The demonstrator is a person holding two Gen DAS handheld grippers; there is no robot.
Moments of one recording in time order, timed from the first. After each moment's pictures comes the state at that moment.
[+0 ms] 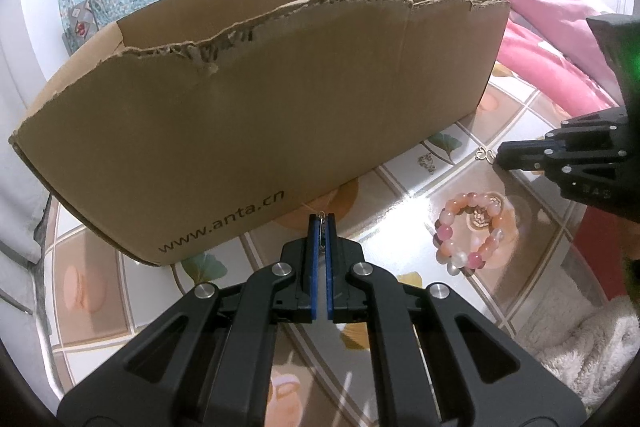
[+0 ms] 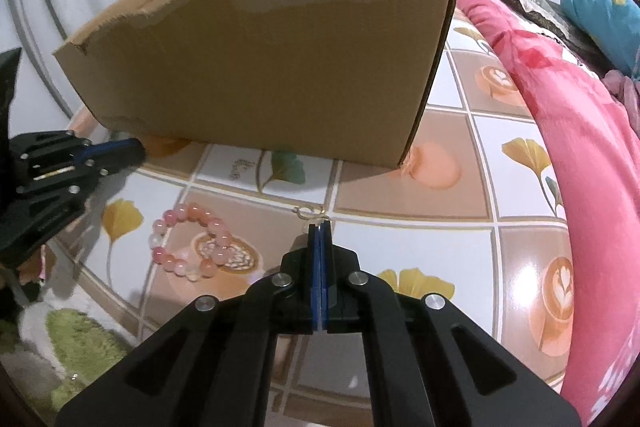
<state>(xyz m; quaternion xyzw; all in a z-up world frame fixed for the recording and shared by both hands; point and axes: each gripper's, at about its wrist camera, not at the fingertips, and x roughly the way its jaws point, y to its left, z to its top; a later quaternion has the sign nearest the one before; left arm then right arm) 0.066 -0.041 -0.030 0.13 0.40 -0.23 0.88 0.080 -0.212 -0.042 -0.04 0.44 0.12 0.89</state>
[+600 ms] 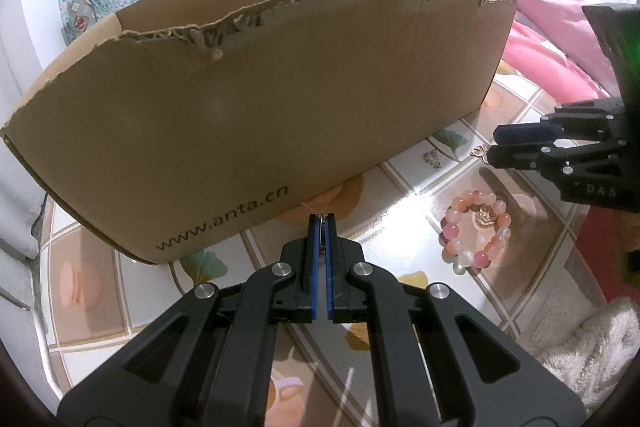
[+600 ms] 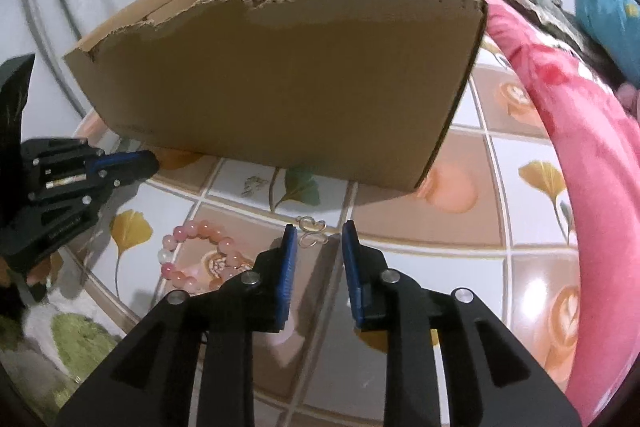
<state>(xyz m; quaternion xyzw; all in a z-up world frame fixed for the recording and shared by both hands) 0.072 -0.040 -0.035 0.12 0.41 -0.23 0.88 0.085 -0.206 -0.037 -0.06 0.43 0.16 0.89</state>
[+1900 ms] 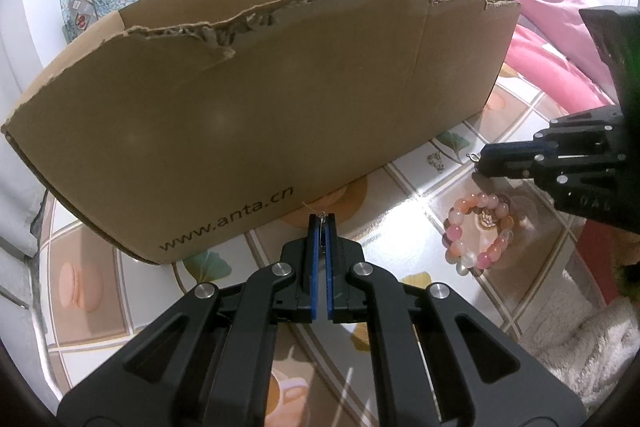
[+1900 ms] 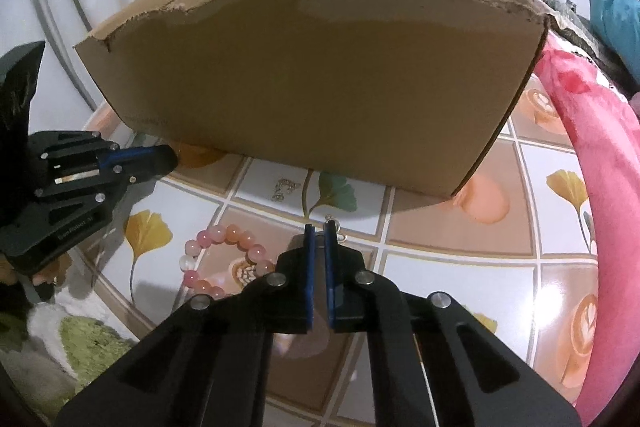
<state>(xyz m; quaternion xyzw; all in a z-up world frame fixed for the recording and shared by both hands) 0.075 -0.039 -0.035 0.12 0.41 -0.23 0.88 0.095 -0.202 -0.036 -0.04 0.43 0.17 0.89</state>
